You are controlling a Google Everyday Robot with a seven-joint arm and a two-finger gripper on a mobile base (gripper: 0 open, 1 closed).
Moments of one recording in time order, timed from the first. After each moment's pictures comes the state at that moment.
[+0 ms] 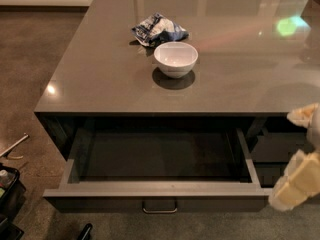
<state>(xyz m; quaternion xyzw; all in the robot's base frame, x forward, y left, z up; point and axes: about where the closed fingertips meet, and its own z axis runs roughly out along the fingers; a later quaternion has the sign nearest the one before) 0.339 -0.225 0.894 -0.49 0.85 0.06 0.17</state>
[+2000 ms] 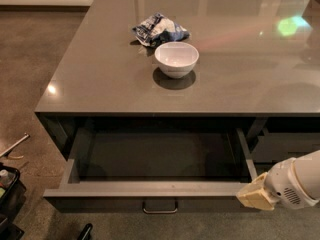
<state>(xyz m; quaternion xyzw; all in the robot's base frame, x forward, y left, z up) 0.336 -0.218 0.707 -0.39 0.88 0.22 0.16</state>
